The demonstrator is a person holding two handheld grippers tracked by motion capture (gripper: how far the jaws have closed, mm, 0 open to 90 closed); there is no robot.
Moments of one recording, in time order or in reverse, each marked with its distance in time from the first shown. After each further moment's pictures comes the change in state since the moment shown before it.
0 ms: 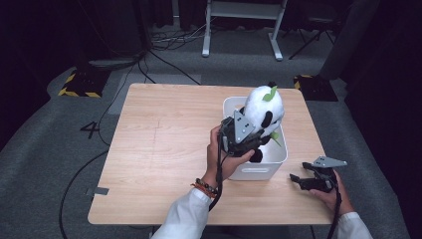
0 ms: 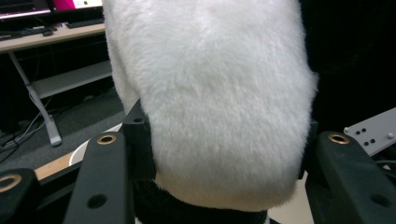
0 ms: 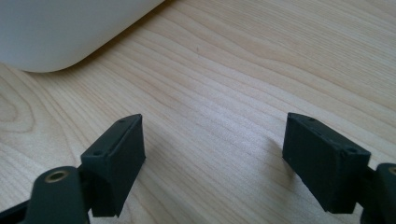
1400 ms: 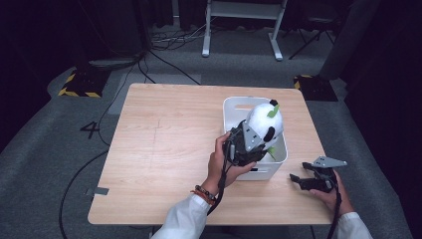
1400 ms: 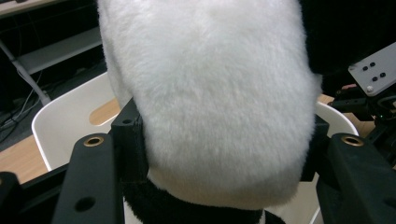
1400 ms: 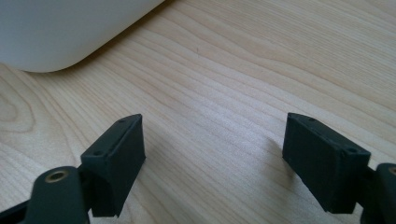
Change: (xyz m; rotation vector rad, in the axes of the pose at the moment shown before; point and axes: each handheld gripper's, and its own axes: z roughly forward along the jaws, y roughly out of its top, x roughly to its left) left arm -0.015 -0.026 0.015 0.159 -0.019 0.067; right arm 0.000 0.000 0.000 0.000 0.000 0.001
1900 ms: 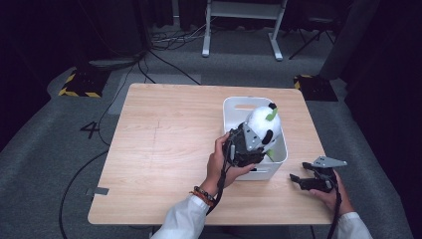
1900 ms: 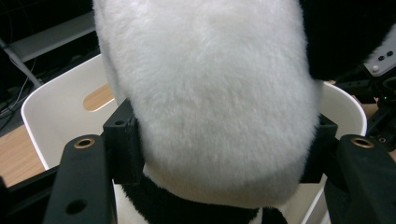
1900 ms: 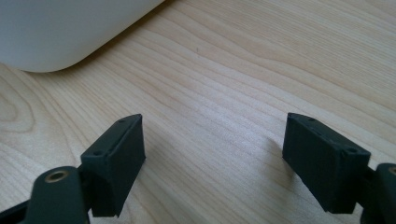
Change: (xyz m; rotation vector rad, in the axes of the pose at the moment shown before) left arm 0.000 -0.003 0.004 0.067 -0.010 0.012; right arm 0.000 0.000 0.000 0.000 0.000 0.000
